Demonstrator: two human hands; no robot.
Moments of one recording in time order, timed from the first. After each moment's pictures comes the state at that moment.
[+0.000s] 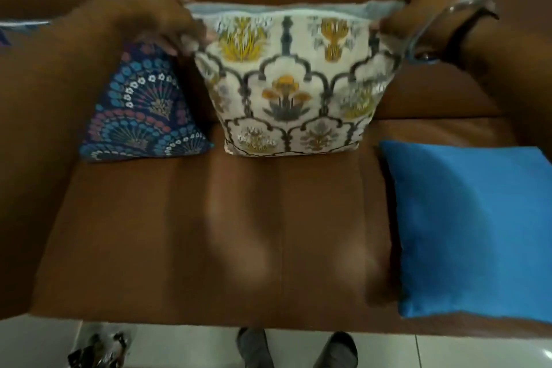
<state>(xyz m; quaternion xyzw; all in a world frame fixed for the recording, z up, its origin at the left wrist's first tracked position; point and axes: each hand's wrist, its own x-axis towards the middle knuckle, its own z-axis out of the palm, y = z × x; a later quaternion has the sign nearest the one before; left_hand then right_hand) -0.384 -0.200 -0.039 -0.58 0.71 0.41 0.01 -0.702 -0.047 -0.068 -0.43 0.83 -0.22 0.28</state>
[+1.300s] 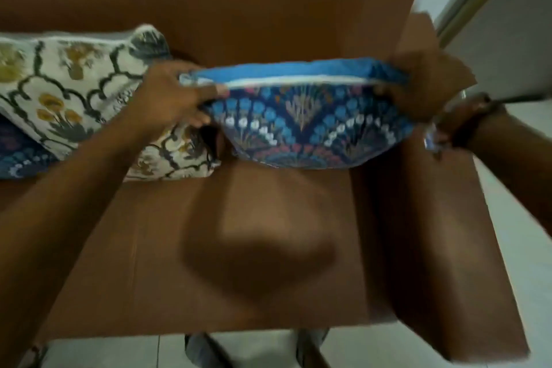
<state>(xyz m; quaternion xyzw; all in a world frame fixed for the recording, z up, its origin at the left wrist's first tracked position) -0.702 -0.003 -0.086 -0.53 0.69 0.47 -0.16 -1.024 0.161 -0.091 -0.62 0.76 -0.18 0.00</state>
